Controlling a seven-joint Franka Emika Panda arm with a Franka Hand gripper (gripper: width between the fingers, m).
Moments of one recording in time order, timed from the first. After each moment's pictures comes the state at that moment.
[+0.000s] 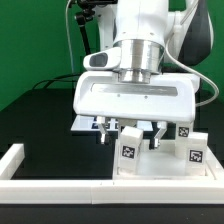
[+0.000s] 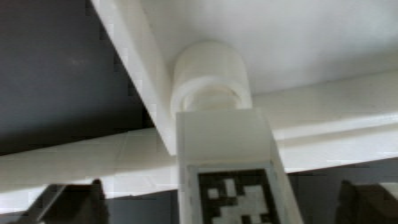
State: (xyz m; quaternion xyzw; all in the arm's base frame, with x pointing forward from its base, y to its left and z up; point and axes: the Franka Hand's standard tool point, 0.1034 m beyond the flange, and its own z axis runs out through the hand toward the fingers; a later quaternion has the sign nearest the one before) arm 0.613 0.008 0.071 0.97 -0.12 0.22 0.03
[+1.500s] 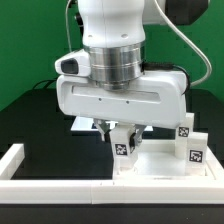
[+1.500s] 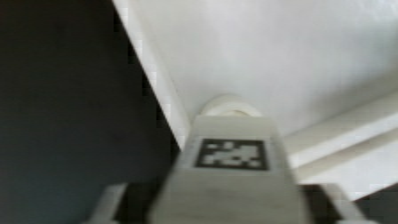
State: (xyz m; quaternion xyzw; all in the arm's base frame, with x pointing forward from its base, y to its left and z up) arm 0.620 -0.007 0.078 0.96 -0.27 -0.06 -0.02
